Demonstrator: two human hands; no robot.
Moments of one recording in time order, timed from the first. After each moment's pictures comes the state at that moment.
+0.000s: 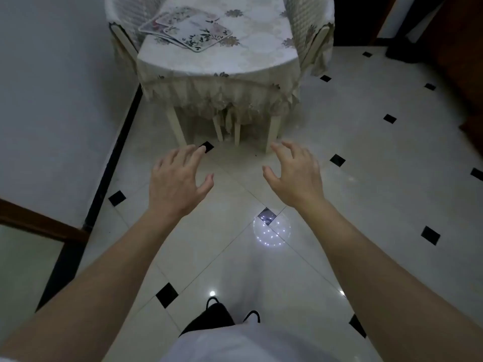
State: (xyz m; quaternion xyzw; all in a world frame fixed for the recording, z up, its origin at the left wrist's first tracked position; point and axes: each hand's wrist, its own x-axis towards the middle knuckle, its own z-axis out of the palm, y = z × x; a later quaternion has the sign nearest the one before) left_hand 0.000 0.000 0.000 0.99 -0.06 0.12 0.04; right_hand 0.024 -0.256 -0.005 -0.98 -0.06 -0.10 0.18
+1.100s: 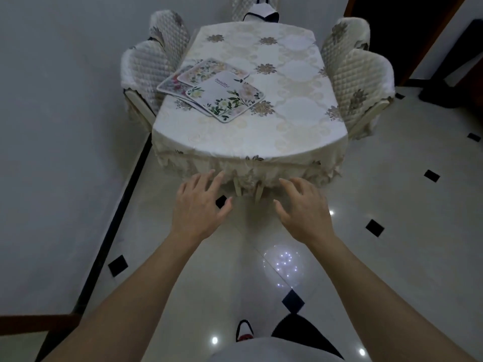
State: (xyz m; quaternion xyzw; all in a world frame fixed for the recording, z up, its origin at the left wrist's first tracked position) left_hand 0.414 0.103 -0.017 0.99 -0.05 0.12 0.08; right_hand 0.425 -0.145 -0.023 -0.98 -0.08 -0.07 0.17
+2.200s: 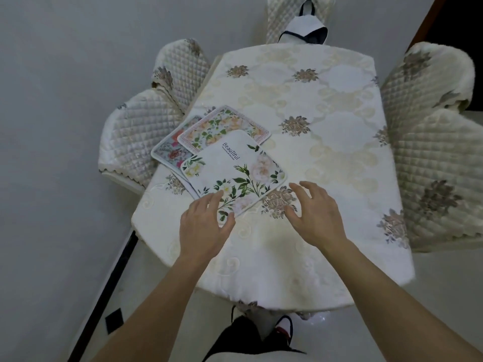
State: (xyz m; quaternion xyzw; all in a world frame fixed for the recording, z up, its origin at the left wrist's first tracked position) left_hand 0.856 0.085 -0.033 0.98 0.13 0.09 0.13; right_hand 0.942 -0.155 -0.042 -0.97 -0.16 0.00 0.20
